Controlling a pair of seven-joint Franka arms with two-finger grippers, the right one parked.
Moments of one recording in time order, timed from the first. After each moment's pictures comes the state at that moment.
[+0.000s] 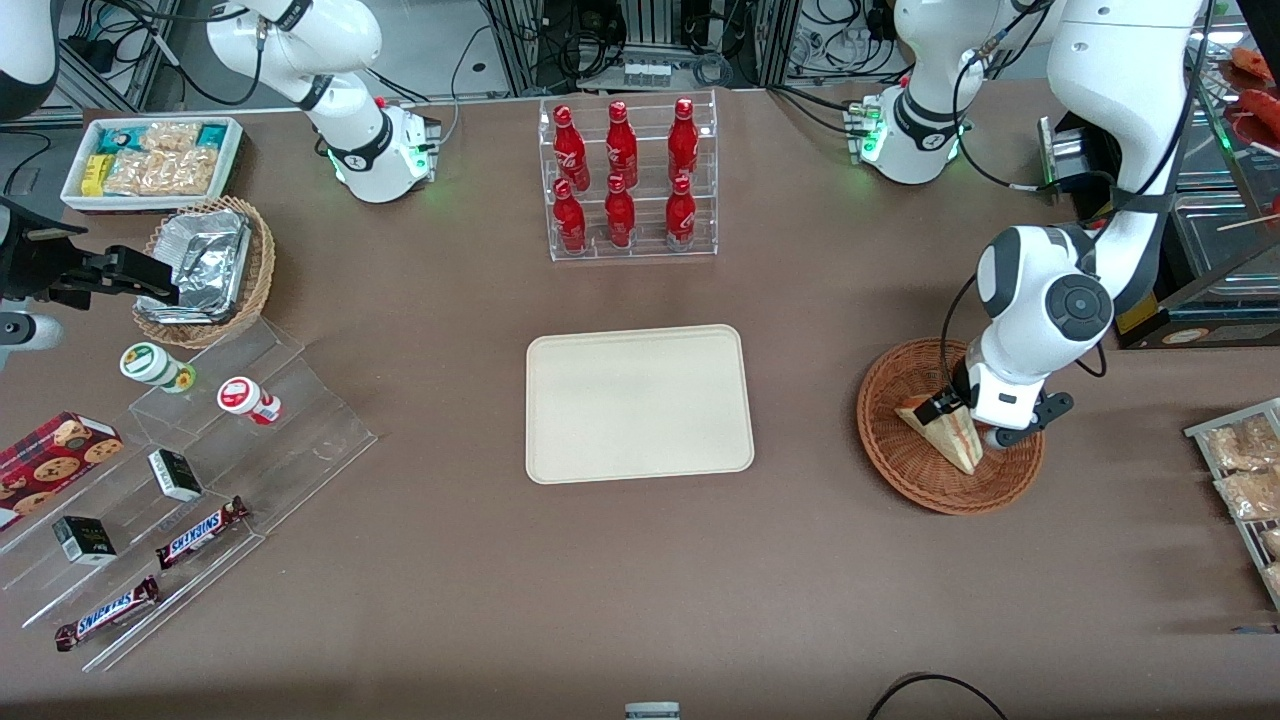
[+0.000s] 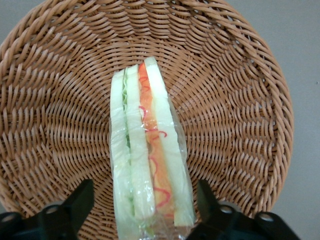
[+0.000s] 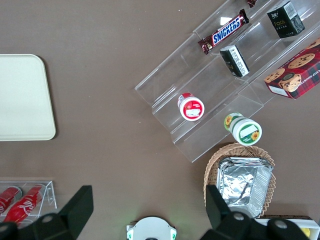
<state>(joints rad) -0.06 0.28 -0.05 -2.21 0.00 2.49 -0.61</state>
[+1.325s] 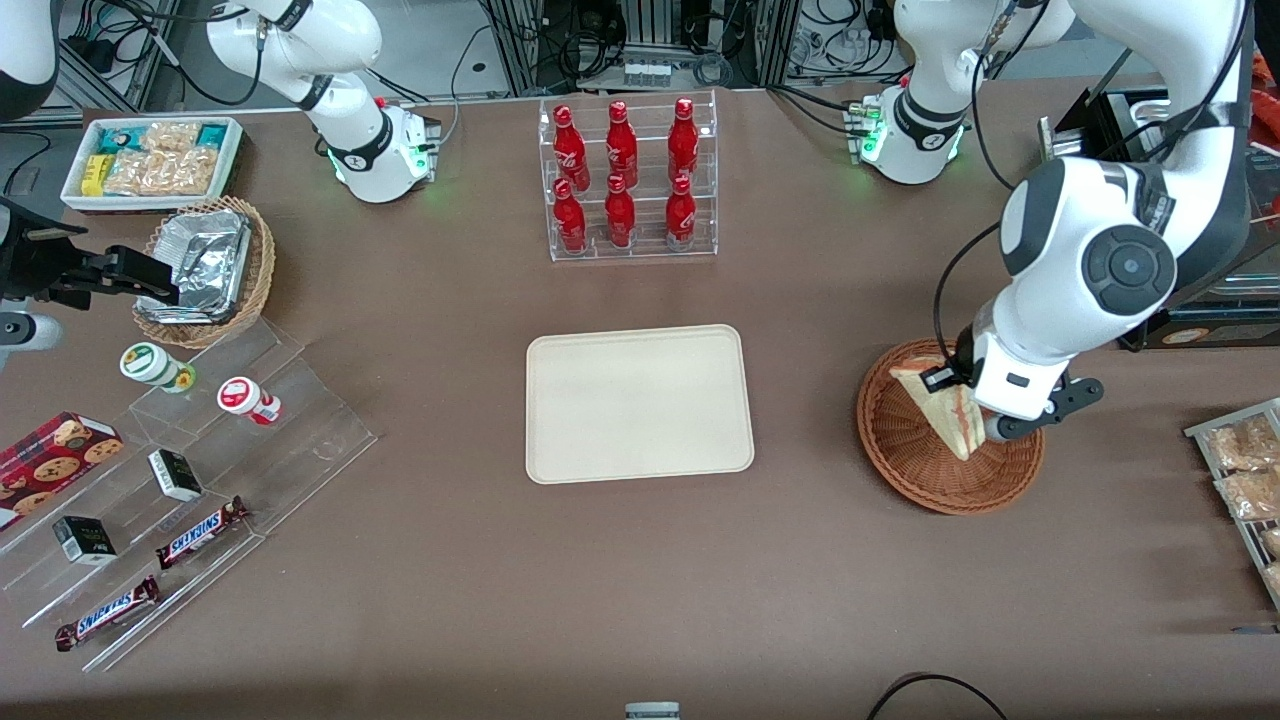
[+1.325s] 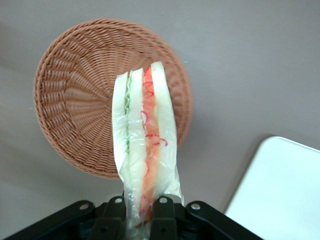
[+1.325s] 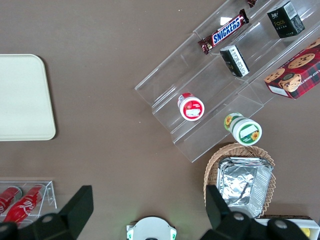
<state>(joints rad) -0.13 0.18 -0.13 -1.79 0.01 1.88 -0.64</state>
